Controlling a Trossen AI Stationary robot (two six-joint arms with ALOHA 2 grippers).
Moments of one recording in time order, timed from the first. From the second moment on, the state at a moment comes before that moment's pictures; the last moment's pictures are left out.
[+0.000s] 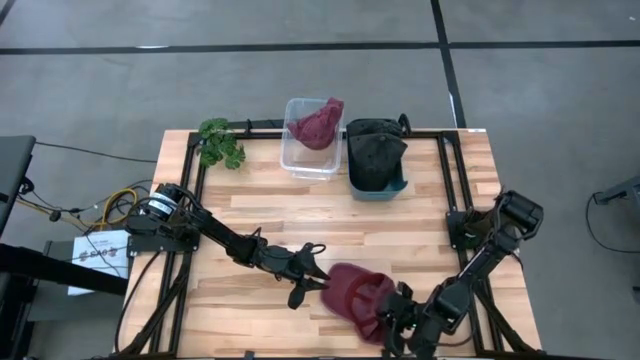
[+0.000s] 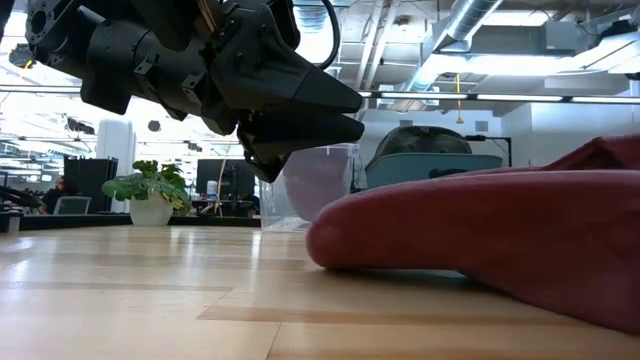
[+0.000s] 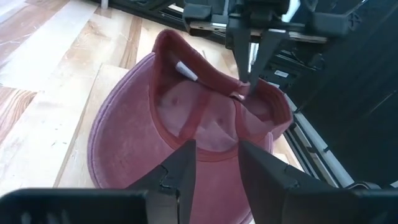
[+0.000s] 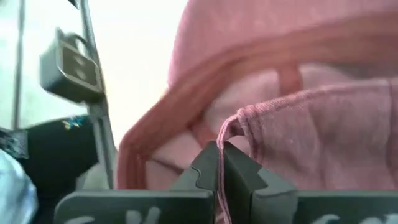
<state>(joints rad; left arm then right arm) -0.41 1.91 0.75 0.88 -0.08 -0.38 0.92 1.79 0.99 -0.22 0.54 1.21</state>
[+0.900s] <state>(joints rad) -0.41 1.90 0.75 0.89 0.04 -0.36 0.71 1.75 1.06 -0.21 0.62 0.94</state>
